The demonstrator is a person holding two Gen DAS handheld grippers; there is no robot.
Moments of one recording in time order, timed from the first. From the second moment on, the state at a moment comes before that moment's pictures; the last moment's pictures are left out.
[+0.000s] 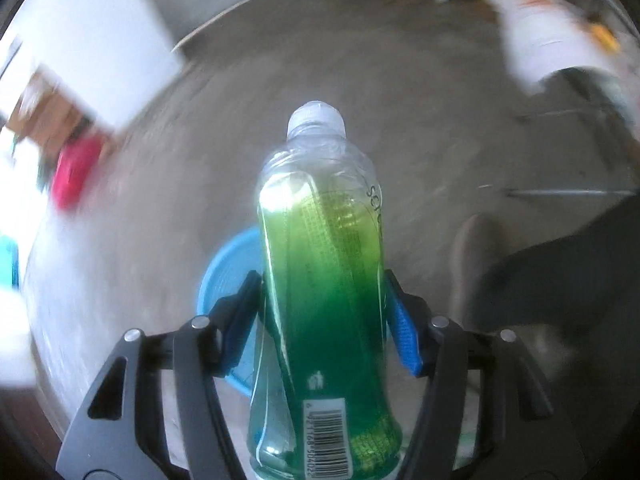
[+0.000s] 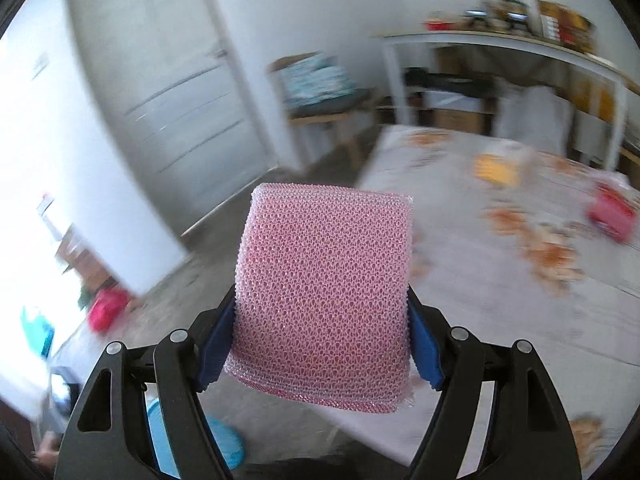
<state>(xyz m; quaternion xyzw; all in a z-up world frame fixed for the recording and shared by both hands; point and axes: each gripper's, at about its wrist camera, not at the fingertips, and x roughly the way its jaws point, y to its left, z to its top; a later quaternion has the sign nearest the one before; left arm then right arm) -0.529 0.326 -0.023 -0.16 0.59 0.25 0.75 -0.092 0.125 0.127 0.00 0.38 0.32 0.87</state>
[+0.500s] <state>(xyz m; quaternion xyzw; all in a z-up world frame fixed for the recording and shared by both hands) -0.585 0.368 -0.158 -0.24 0.54 0.32 0.74 -0.235 0.328 0.026 -0.07 0.46 0.43 0.77</state>
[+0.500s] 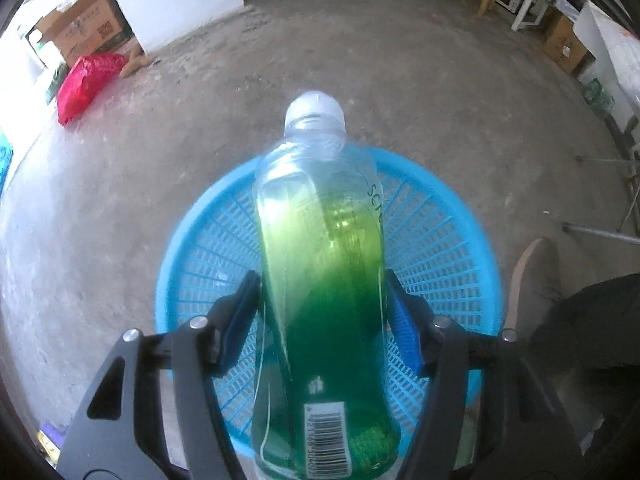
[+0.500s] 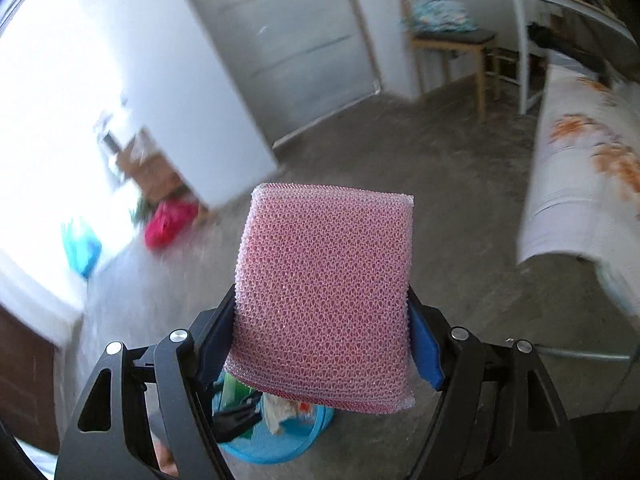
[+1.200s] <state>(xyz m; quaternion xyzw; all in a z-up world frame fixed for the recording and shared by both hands) -0.653 0.389 -0.113 -0.28 0.44 0.39 0.76 -0.301 0.380 -0.031 -0.22 0.47 0.47 0.71</state>
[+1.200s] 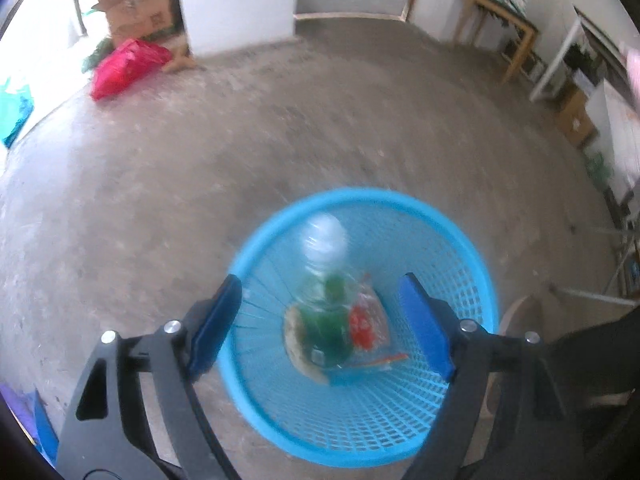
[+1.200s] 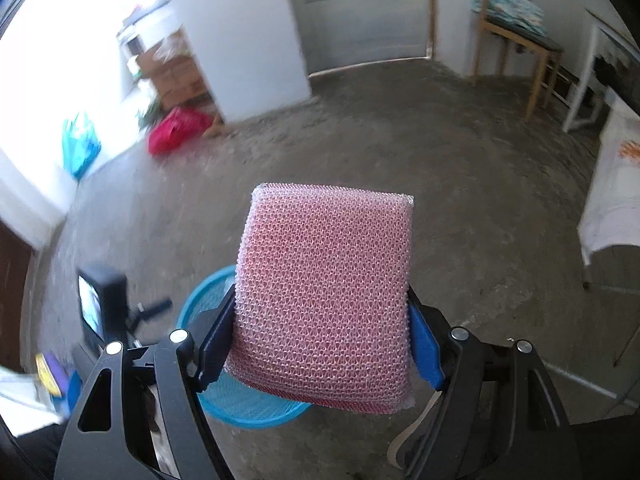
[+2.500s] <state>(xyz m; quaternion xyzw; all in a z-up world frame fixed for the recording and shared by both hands) -0.697 0.412 -0.061 -0.33 0.33 0.43 0.77 -0.328 0.419 -0.084 -0.21 0.56 0.48 0.64</state>
